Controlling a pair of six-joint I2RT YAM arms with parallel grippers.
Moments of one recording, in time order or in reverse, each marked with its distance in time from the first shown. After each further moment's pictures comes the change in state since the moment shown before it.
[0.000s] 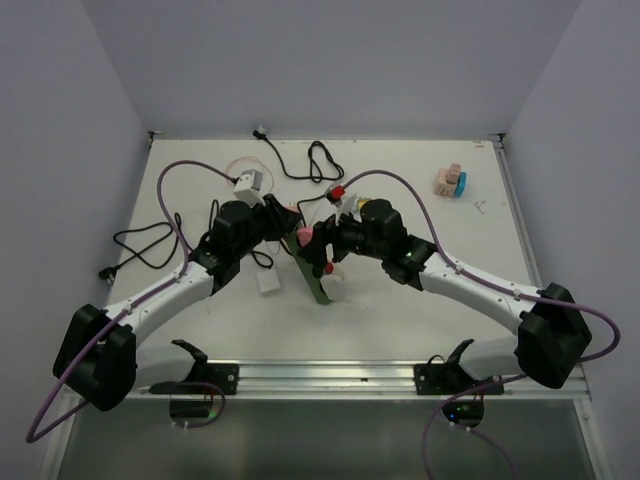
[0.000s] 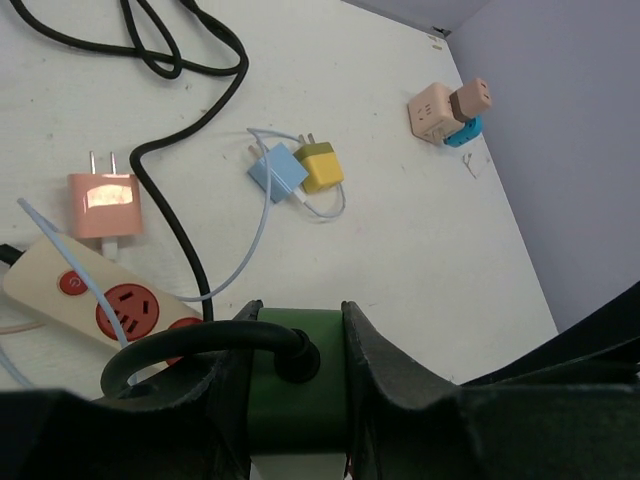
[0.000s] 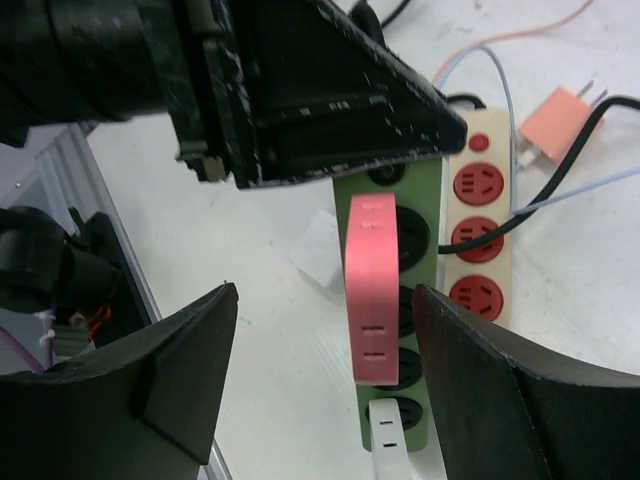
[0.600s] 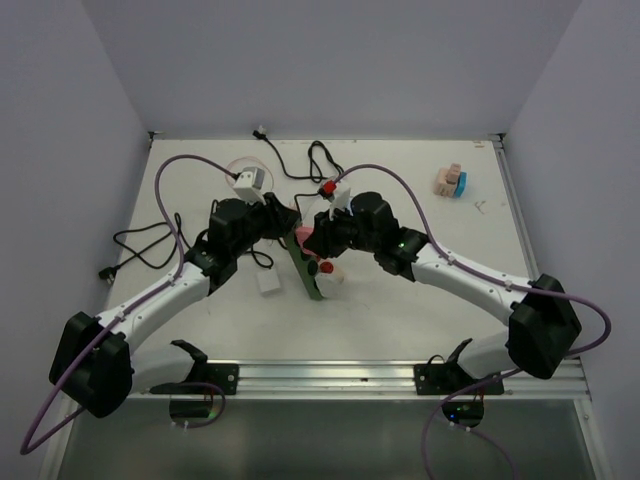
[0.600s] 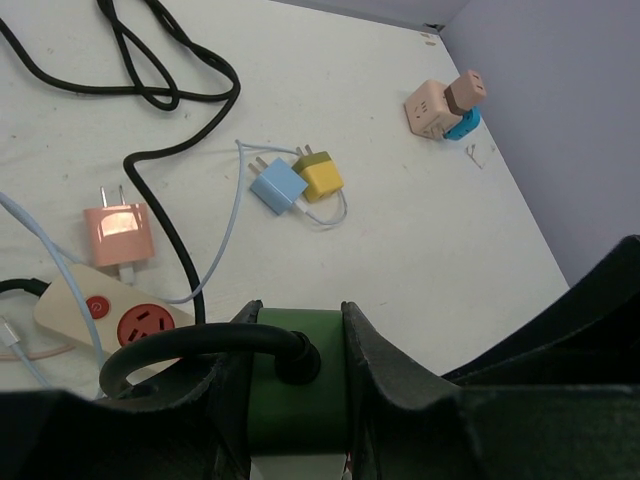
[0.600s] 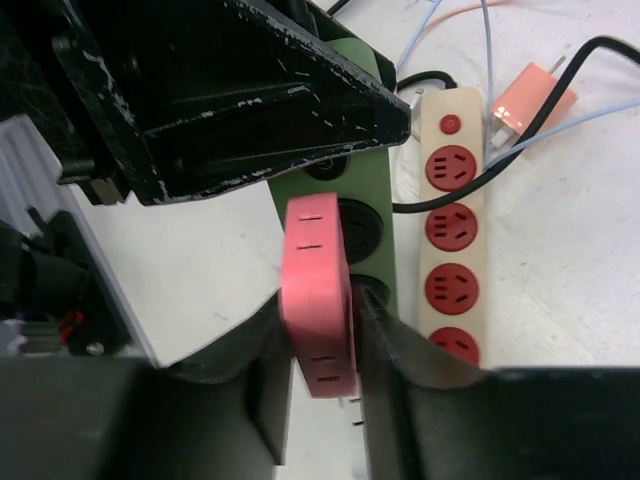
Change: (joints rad) left arm 0.000 -0.040 0.038 -0.044 0.019 0.119; right arm 0.000 0.069 0.124 -0.121 0.047 -0.021
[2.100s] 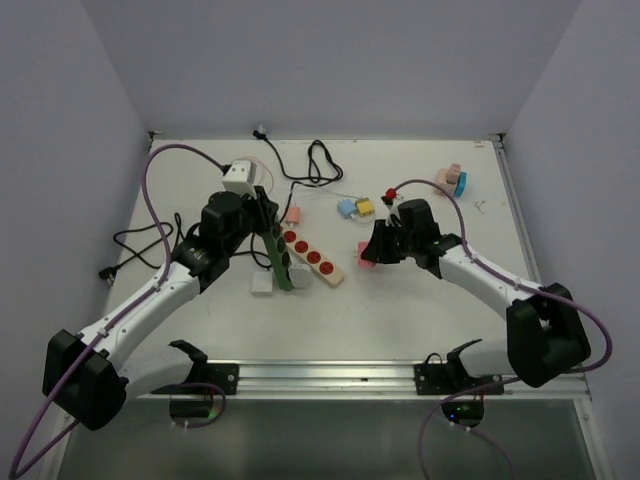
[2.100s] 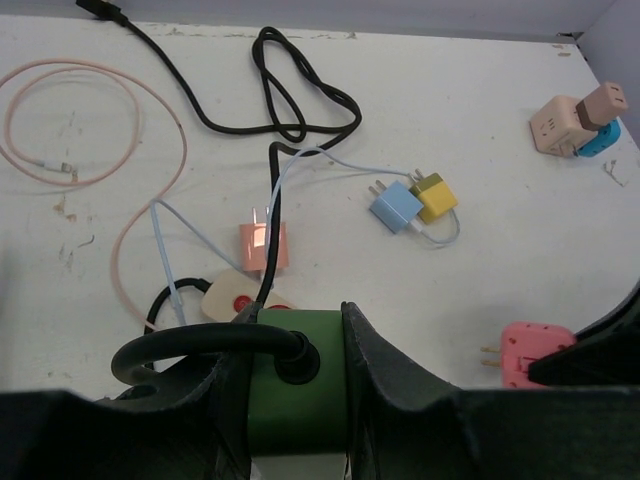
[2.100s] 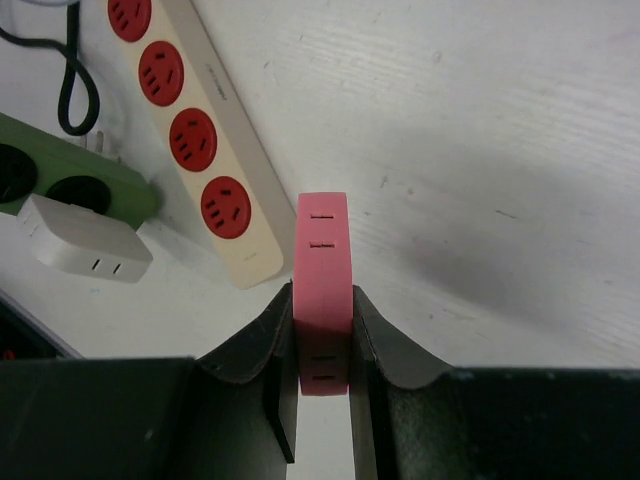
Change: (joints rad) left arm 0.005 -0.072 0.104 -0.244 -0.231 0.204; right arm -0.355 -0.092 -0.212 -0.210 -0.014 0.125
